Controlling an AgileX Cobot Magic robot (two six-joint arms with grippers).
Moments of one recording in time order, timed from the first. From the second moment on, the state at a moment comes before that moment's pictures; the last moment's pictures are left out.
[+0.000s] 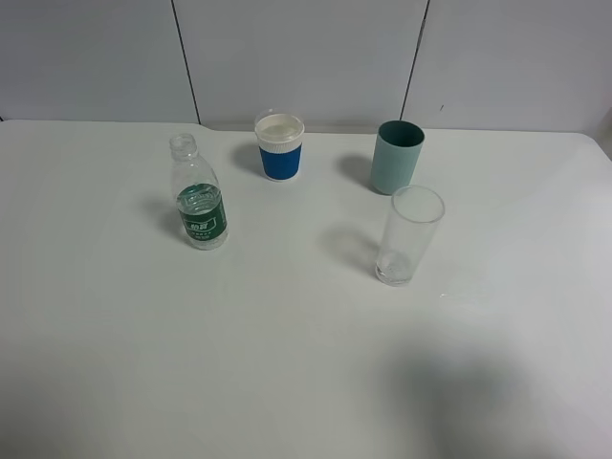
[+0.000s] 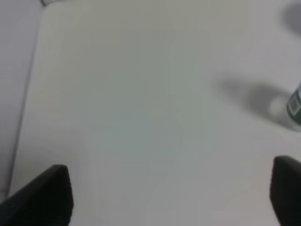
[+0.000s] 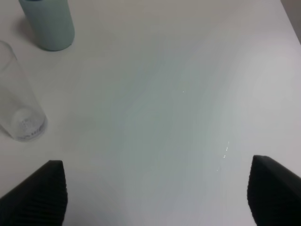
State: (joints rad) left arm -0.27 0.64 -0.93 0.33 1.06 -0.29; right arm -0.03 -0.01 -0.50 0.01 1.07 -0.05
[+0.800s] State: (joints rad) left arm -0.01 0.22 -0.83 0.11 1.13 -0.10; right arm -0.03 -0.01 -0.50 0.01 1.07 -0.05
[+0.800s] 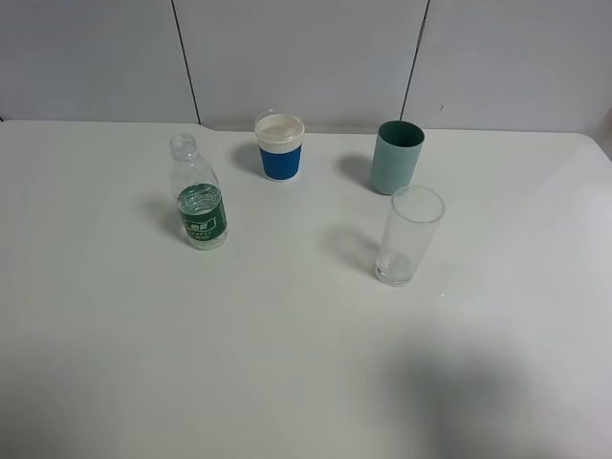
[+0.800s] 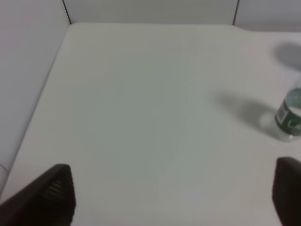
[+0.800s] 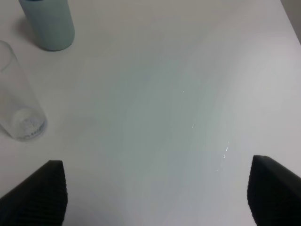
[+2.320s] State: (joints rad) left arm -0.01 0.00 -0.51 0.05 1.05 -0.05; right arm -0.03 -0.01 -0.50 0.01 1.07 -0.05
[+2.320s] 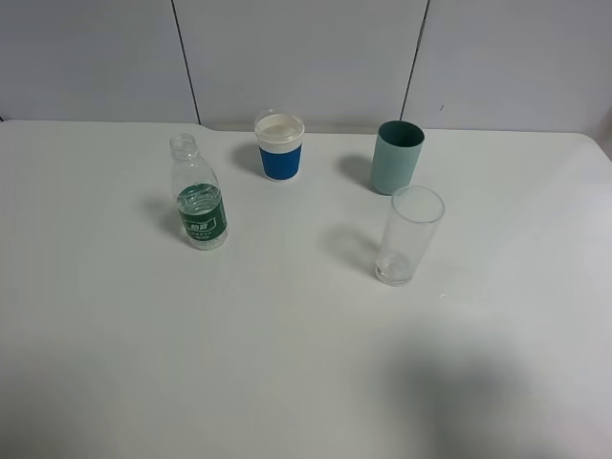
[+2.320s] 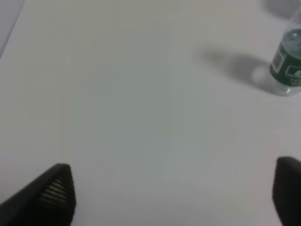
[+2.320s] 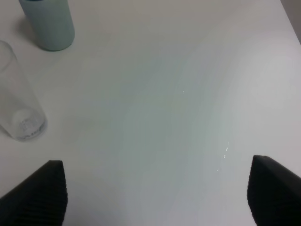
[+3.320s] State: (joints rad) left arm -0.01 0.00 -0.51 0.05 1.05 -0.05; right arm -0.03 -0.01 -0.50 0.01 1.07 -0.05
